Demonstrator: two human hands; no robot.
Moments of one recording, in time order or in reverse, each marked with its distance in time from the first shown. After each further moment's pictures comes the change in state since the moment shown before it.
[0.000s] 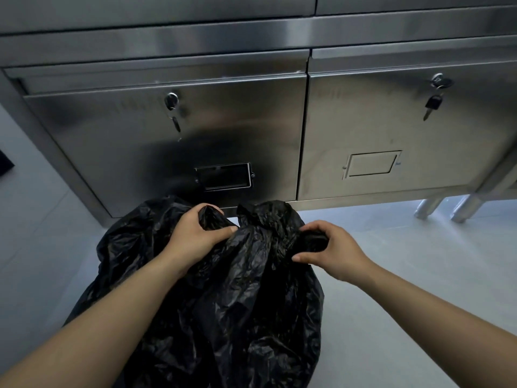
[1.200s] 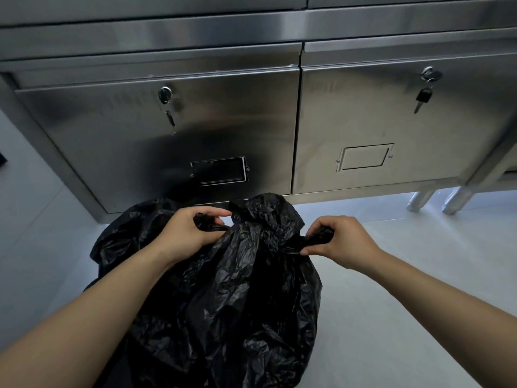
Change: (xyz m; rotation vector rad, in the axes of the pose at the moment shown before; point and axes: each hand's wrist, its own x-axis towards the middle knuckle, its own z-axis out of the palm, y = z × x) left_hand -0.009 0.005 -0.014 0.017 -0.235 0.013; right_hand -0.005 0.004 -0.021 -0.202 0.009 -0.068
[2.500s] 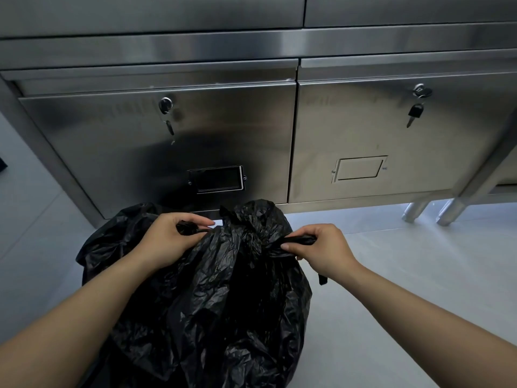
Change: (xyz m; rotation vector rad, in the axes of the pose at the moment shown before) left_hand 0.000 -0.006 -0.017 0.134 0.099 0.035; right_hand -0.001 -0.028 0.016 0.248 0.065 0.116
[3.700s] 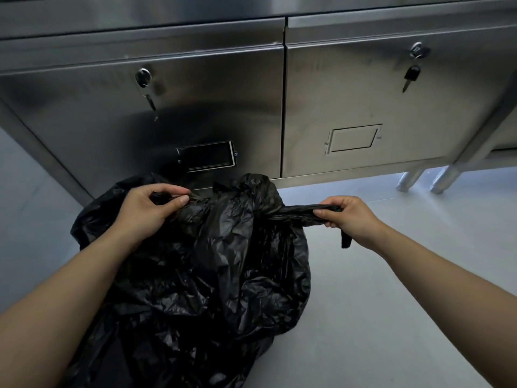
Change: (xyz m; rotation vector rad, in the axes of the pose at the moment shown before) left_hand 0.006 -0.006 -0.013 -0.018 0.149 0.067; right_hand 0.015 0.048 -0.053 0.277 -0.102 0.072
